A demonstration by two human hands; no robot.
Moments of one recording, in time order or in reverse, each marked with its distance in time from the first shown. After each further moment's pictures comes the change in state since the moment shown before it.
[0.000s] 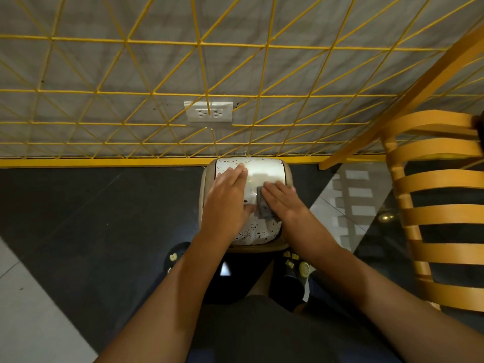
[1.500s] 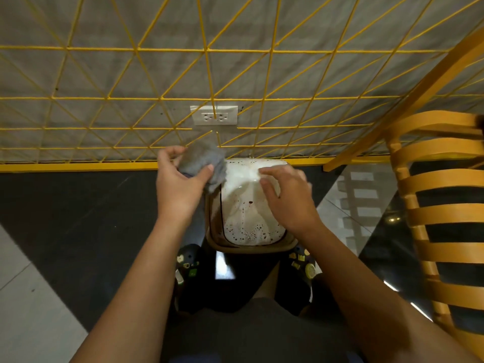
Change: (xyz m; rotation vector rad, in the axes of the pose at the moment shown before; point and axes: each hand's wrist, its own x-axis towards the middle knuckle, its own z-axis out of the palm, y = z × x) left_hand 0.002 -0.039 -0.059 -0.923 0.425 -0.518; right_hand 0.041 -0.035 -0.018 0.236 0.189 0.446
